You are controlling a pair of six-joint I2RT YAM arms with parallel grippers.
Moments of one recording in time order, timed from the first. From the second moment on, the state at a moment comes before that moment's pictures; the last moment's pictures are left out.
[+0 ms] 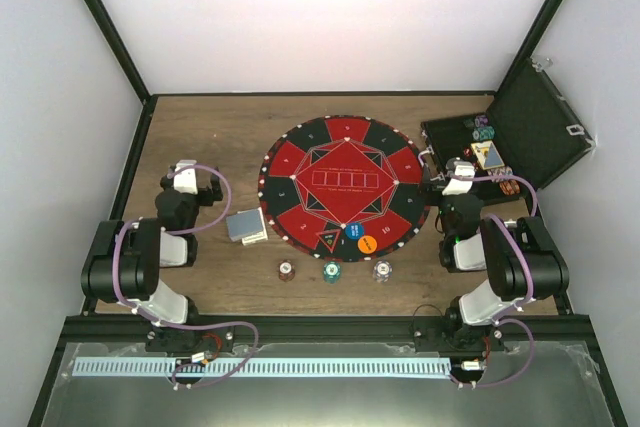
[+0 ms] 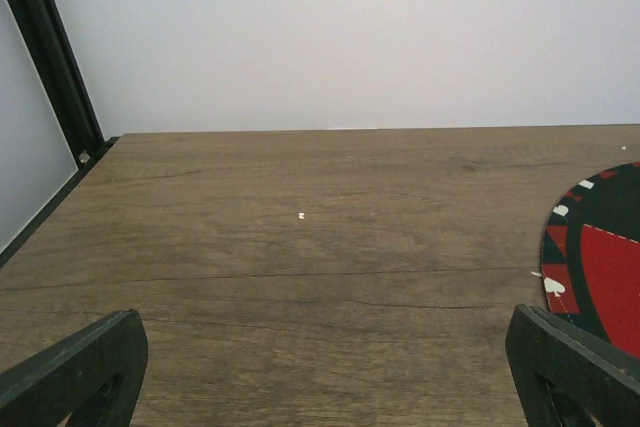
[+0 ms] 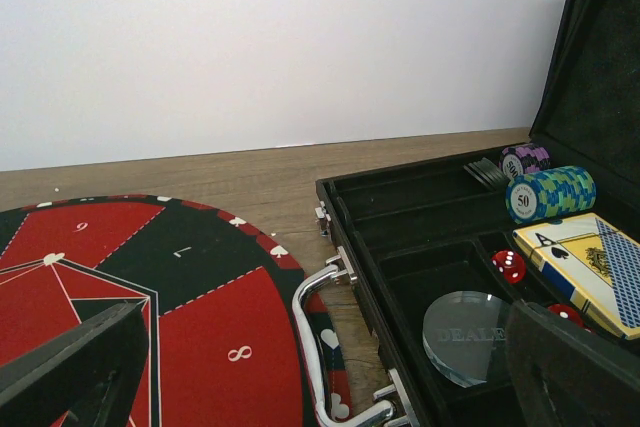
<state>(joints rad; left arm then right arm) 0.06 1.56 0.26 1.17 0.09 0.00 0.04 1.55 0.22 1.26 0.07 0.07</state>
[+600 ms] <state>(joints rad) 0.09 1.38 0.55 0.69 0.14 0.00 0.04 1.40 0.64 0.59 0.23 0.18</state>
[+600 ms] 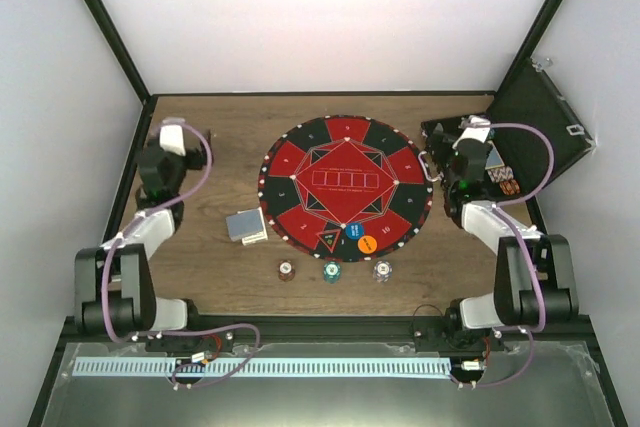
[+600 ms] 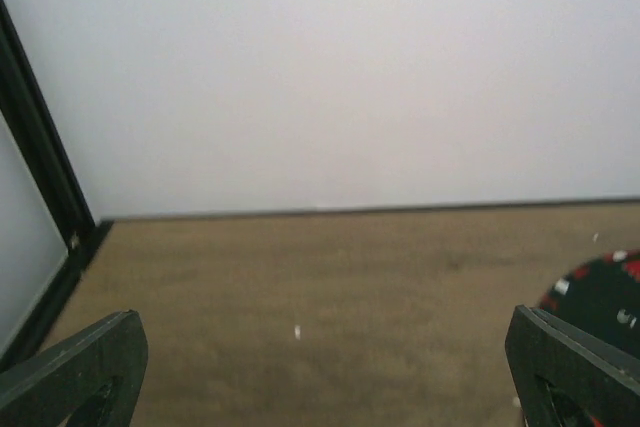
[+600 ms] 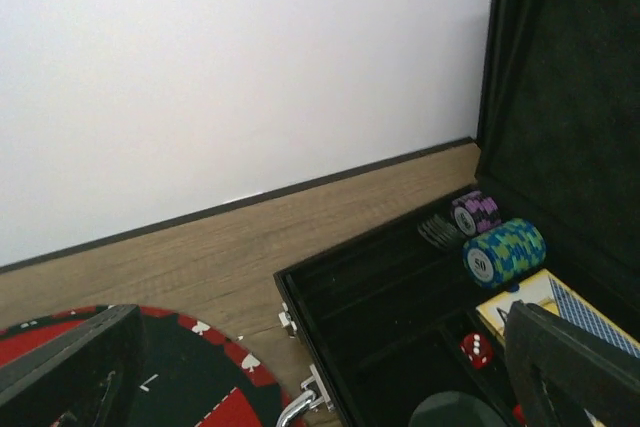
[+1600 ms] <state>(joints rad) 0.28 1.17 0.95 -0.53 0.51 0.23 1.06 1.51 0.88 -0.40 0.19 0.75</state>
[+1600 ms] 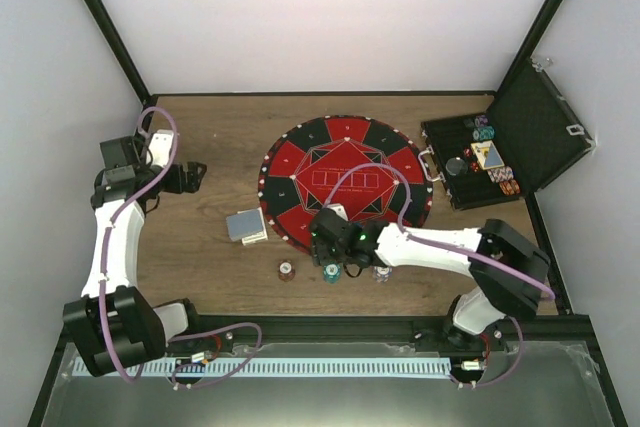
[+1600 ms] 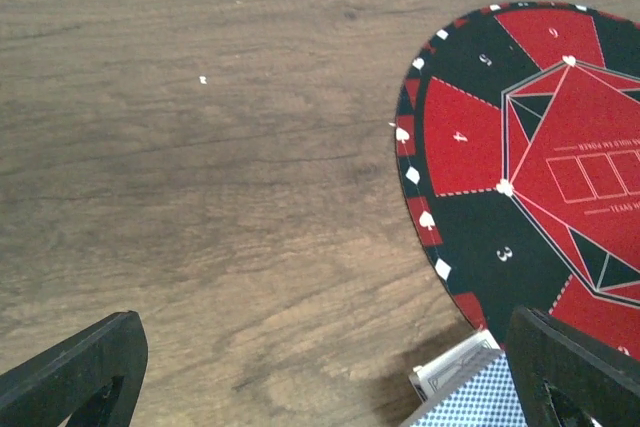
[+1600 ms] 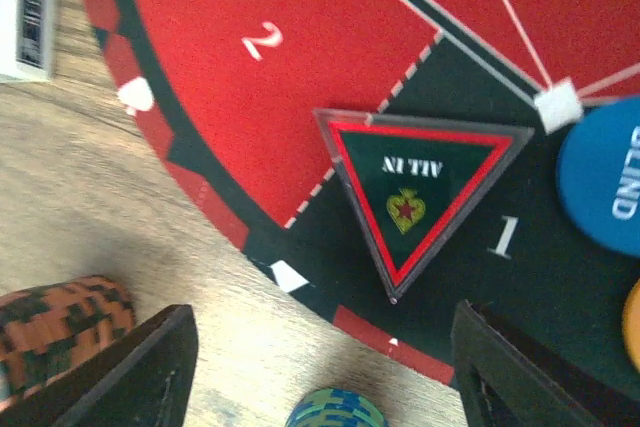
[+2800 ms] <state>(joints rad) 0.28 1.16 1.01 -0.68 0.58 0.31 0.99 1.90 1.19 -0.52 0.21 0.62</state>
